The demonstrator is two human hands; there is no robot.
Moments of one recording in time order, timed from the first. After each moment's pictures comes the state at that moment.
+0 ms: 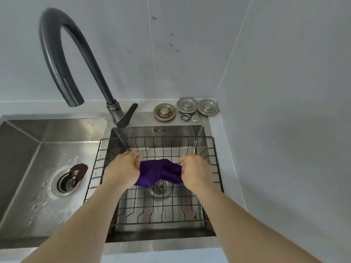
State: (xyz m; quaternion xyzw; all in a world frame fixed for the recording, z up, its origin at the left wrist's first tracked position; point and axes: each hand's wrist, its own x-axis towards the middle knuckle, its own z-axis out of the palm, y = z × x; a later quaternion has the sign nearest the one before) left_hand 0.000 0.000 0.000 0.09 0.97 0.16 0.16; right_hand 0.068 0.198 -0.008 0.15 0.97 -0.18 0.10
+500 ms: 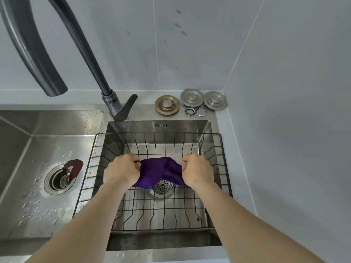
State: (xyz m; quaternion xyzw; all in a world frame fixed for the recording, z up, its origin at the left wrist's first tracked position) left_hand -0.013 0.002 -0.038 0.01 0.97 0.13 0.22; right_hand 0.048 0.199 -0.040 0.22 0.94 -0.23 0.14
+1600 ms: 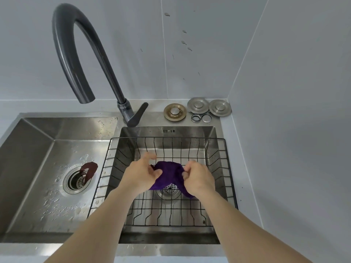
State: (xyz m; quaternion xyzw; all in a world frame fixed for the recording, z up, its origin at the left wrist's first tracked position) left_hand 0.013 0.011 -0.001 0.04 0.93 0.26 0.25; right_hand 0.066 0.187 -0.037 0.22 0.92 -0.29 0.13
